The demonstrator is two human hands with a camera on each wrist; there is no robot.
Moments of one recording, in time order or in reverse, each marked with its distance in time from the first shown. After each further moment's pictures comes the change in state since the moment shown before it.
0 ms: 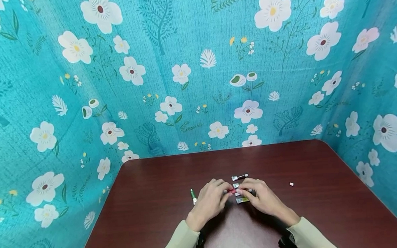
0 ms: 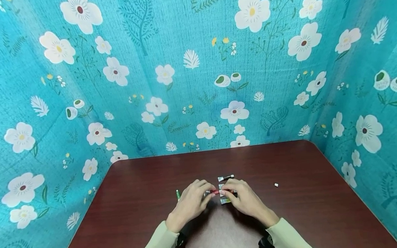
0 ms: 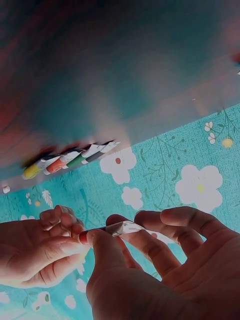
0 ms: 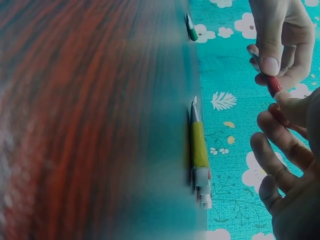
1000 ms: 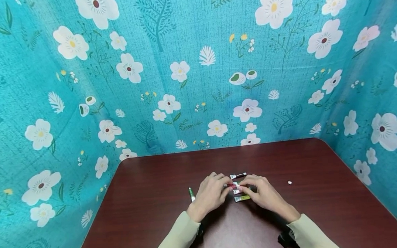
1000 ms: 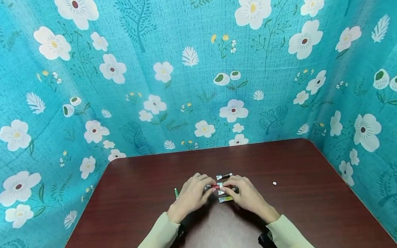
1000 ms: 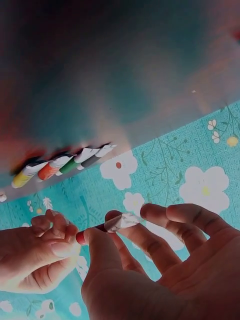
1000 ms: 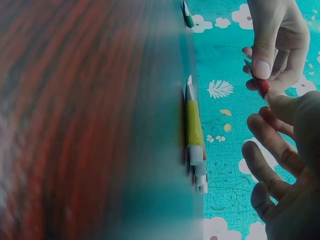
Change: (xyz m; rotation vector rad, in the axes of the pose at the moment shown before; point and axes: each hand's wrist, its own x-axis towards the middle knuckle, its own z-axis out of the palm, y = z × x) left_hand 0.020 -0.009 0.008 0.033 -0.062 -0.013; right_hand 0.003 0.007 -0.009 -0.064 -0.014 0.153
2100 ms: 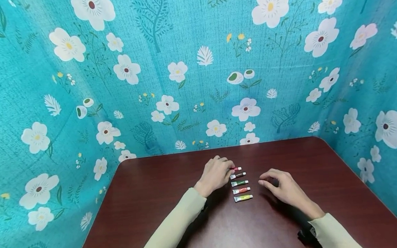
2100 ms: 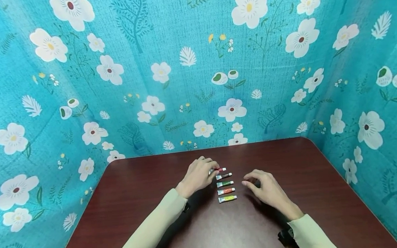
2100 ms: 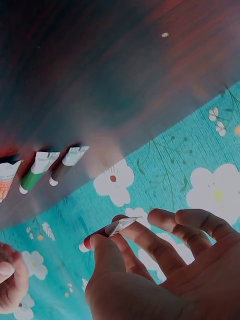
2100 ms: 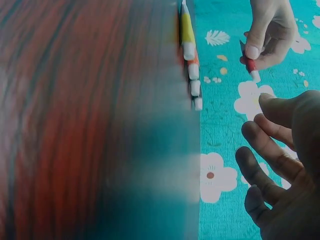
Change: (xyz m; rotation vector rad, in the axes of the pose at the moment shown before) left_hand 0.065 -0.020 0.011 0.119 -0.090 0.012; right_hand -0.027 0.033 -0.053 -0.162 0.038 0.178
